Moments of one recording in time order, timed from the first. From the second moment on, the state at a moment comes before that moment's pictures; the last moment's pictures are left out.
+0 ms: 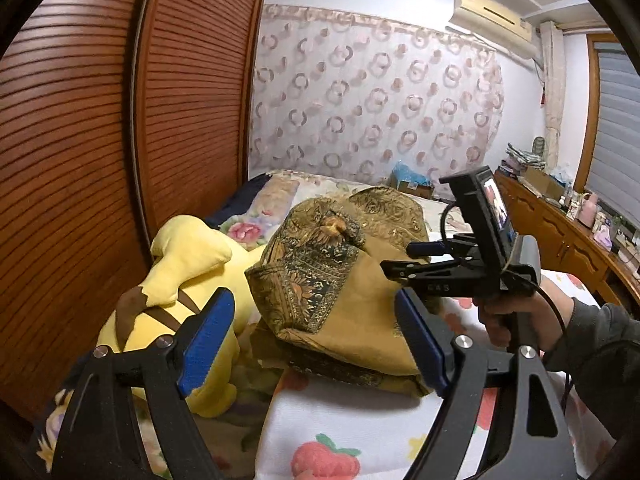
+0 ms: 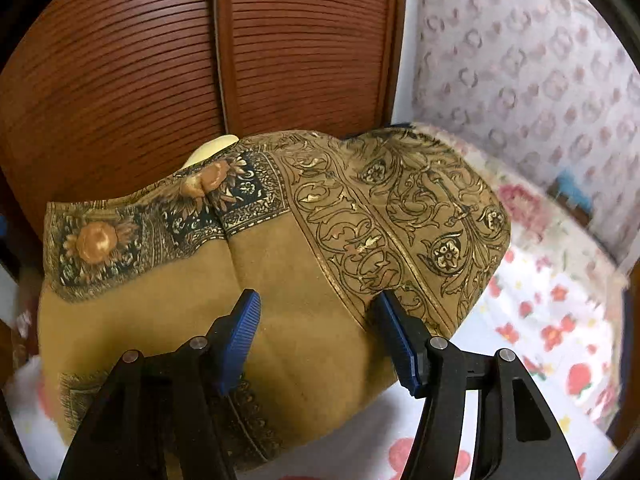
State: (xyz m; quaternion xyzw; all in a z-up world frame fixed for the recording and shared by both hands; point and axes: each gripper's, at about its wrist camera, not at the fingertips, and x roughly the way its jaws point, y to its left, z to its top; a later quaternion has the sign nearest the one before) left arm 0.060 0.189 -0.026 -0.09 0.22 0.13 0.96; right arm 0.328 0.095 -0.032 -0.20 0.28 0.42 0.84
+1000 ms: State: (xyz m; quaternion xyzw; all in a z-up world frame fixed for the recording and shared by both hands) left arm 0.037 0.056 0.008 -0.02 0.21 0.02 0.98; right arm 0.106 -0.141 0.008 -0.05 0.21 0.29 0.93
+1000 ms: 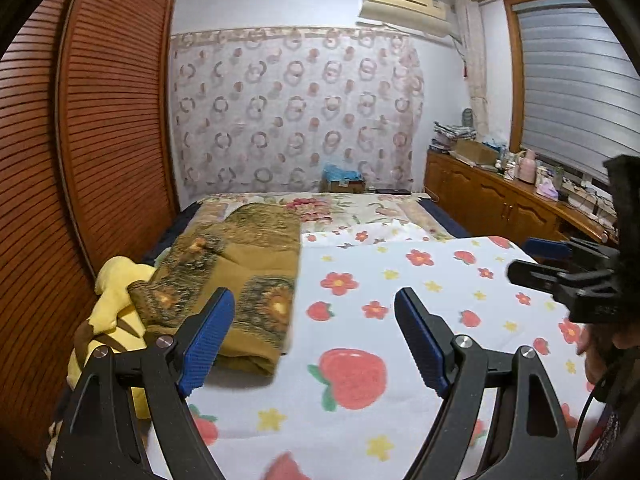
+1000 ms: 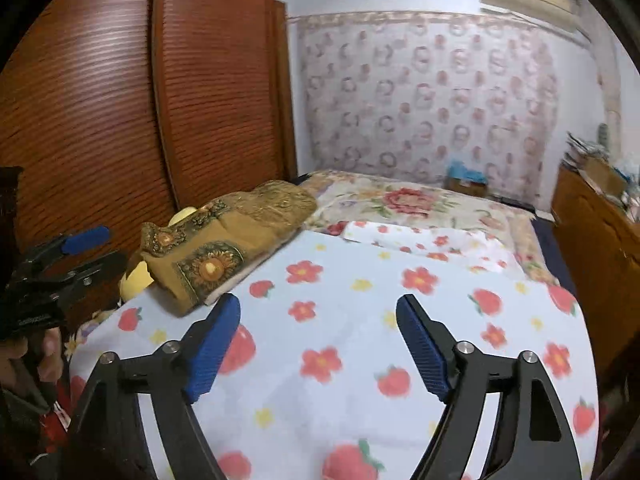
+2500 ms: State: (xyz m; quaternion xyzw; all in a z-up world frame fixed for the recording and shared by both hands) left arm 0.030 -0.010 0.051 0.00 0.19 -0.02 0.98; right arm 0.020 -0.197 0.011 0.02 0.13 0.15 0.98
